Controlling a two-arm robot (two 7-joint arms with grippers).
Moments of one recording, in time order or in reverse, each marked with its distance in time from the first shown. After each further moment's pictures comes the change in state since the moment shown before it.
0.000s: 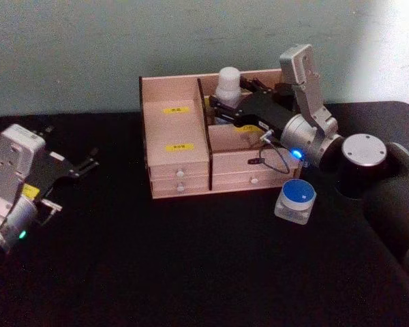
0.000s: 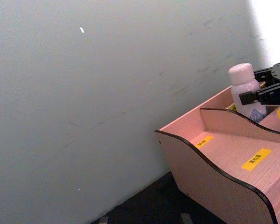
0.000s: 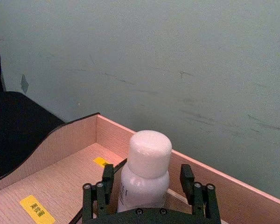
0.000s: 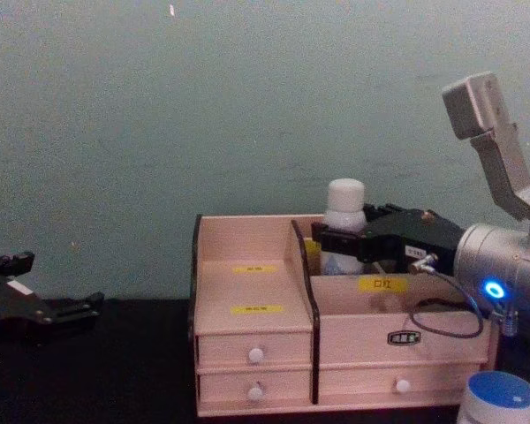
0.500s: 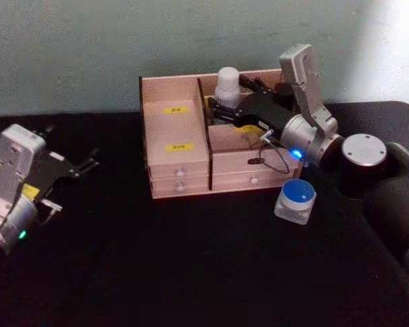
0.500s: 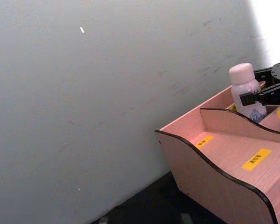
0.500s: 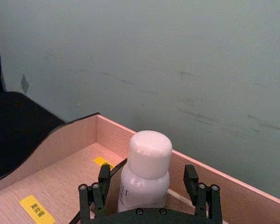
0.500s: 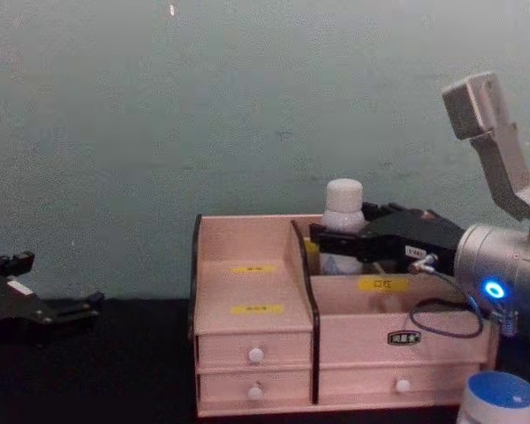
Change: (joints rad) left arm 0.000 0.000 0.000 0.000 0.000 0.000 0.000; right arm 0.000 0.000 0.000 0.000 0.001 0.001 0.000
